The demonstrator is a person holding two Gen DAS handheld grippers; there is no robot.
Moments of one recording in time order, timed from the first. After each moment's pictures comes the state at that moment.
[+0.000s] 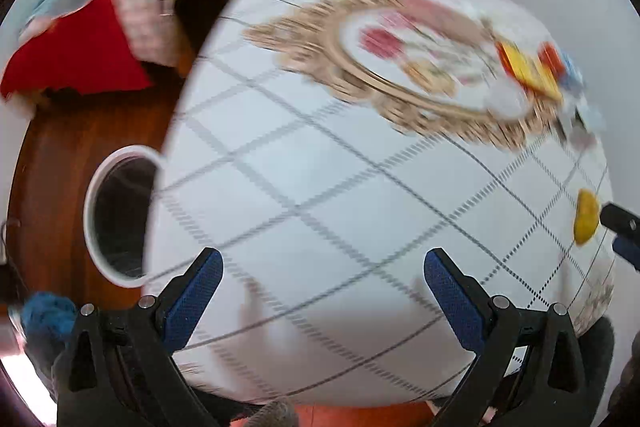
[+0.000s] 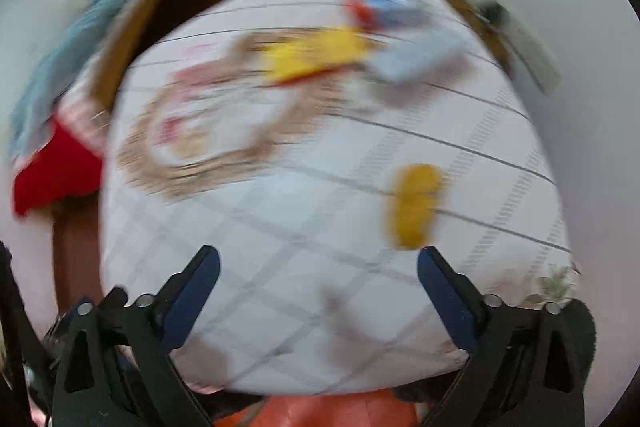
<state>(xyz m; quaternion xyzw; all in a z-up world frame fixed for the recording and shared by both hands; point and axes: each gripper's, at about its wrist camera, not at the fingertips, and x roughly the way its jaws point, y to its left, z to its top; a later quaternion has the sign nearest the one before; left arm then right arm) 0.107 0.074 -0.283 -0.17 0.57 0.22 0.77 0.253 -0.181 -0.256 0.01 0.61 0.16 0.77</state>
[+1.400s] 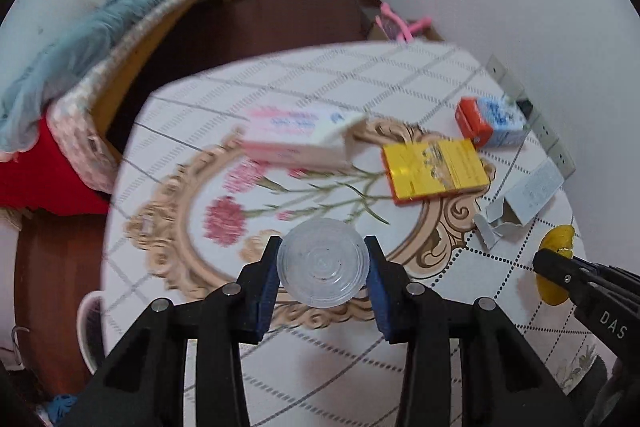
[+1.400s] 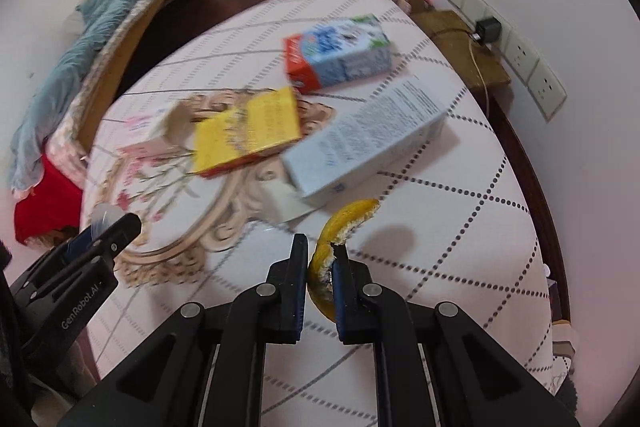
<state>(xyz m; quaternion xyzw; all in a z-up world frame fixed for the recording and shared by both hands) 0.238 0.012 -0.227 -0.07 0.49 0.18 0.85 0.325 -0.186 -0.250 0.02 0.56 0.20 0.80</state>
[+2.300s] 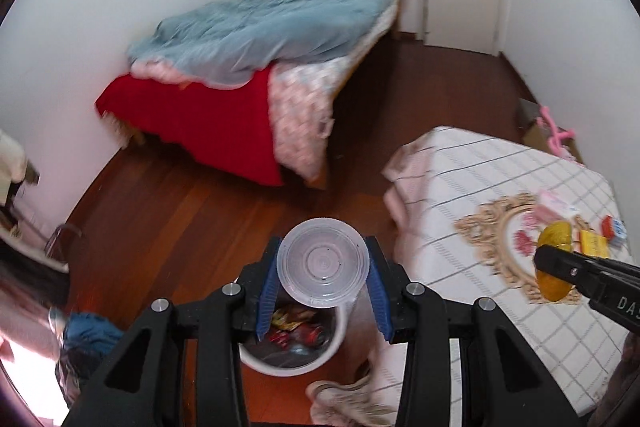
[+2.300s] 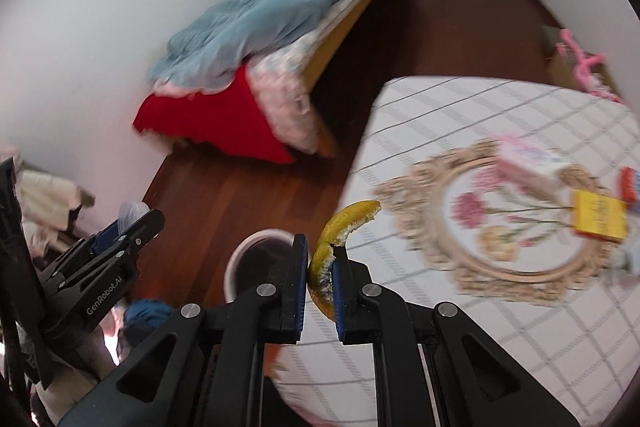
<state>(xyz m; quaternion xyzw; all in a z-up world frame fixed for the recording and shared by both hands) -0.024 0.236 -0.136 -0.14 0.39 0.41 0.81 0.151 0.092 -0.144 -0.05 0.50 0.49 0.71</state>
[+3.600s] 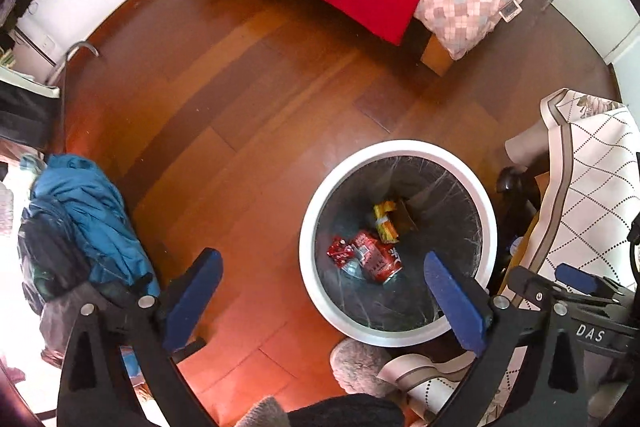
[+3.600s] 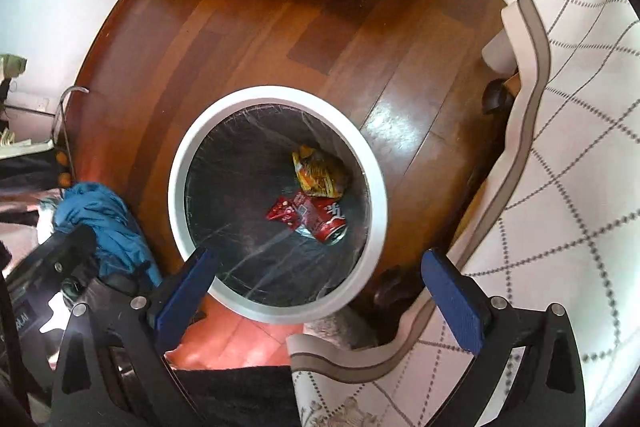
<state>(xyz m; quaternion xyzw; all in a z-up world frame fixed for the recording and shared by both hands) -0.155 0.402 -0.329 -0.37 0.49 0.46 0.64 0.043 0.339 -0.390 -0.30 0.63 0.44 0.58</state>
